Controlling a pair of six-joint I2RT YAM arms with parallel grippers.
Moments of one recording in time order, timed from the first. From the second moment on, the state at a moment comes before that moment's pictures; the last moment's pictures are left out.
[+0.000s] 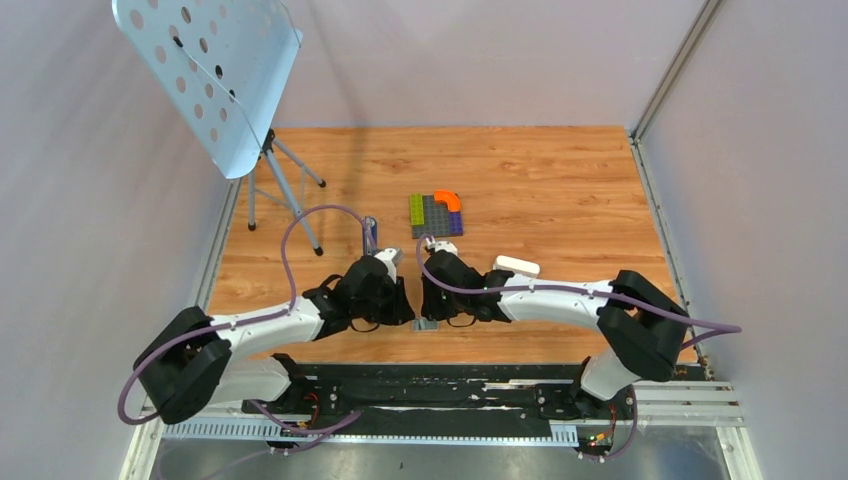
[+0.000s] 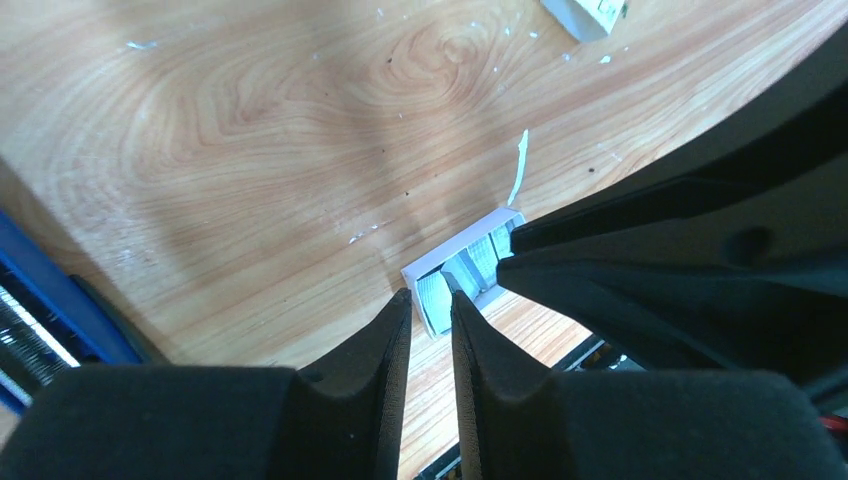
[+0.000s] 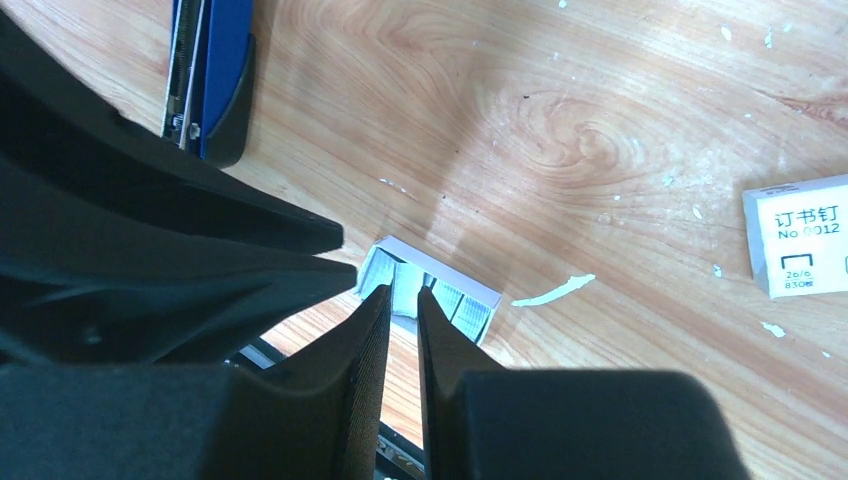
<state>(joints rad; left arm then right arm) -0.80 1.23 0.44 0.03 0.14 -0.64 1.04 1.53 0.85 -0.16 0.04 0.71</state>
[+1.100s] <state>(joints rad) -0.80 0.94 0.43 -0.14 -0.06 -0.62 1.07 1.66 0.93 -0.25 0.07 0.69</state>
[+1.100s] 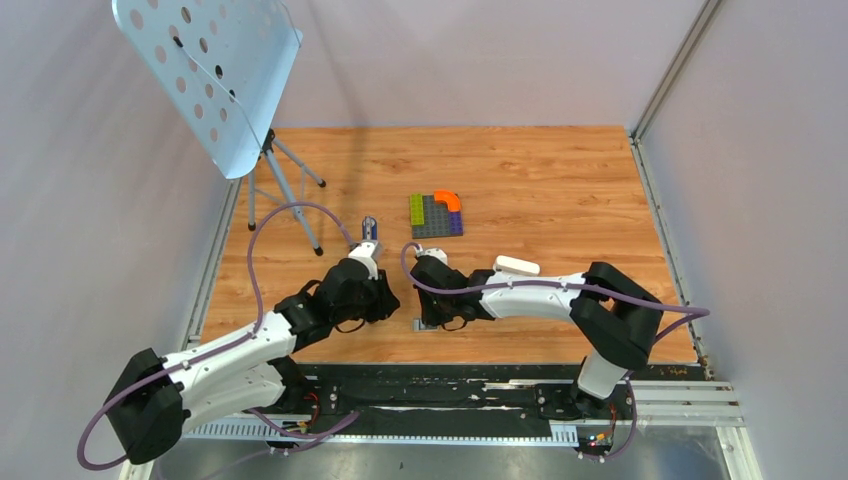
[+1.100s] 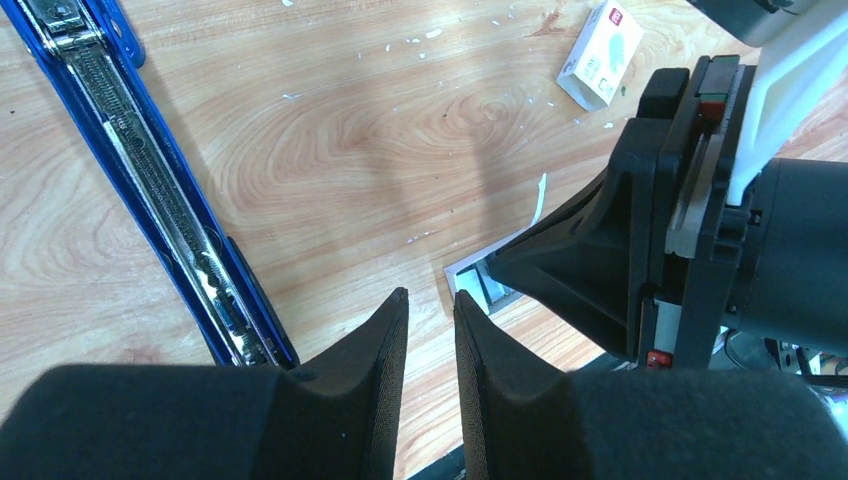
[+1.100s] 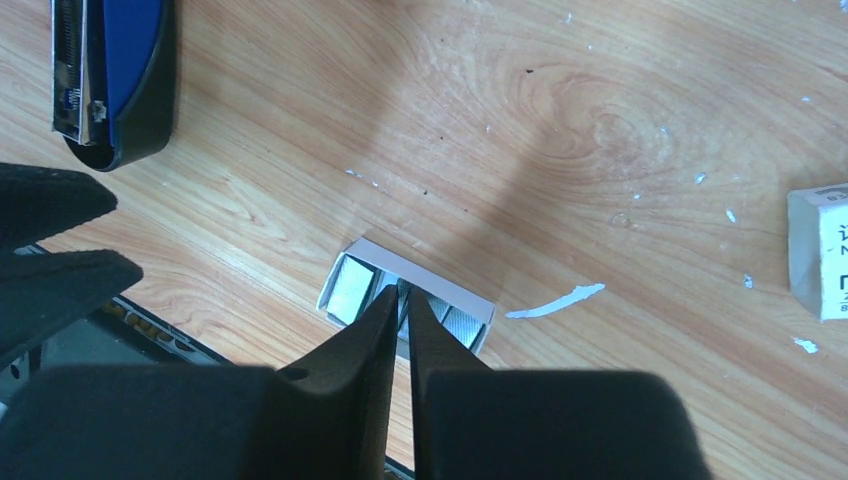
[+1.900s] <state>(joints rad) -0.78 0.80 0.43 -0.17 0.05 -0.61 1.04 1.47 0.88 -0.19 0.04 0.66</state>
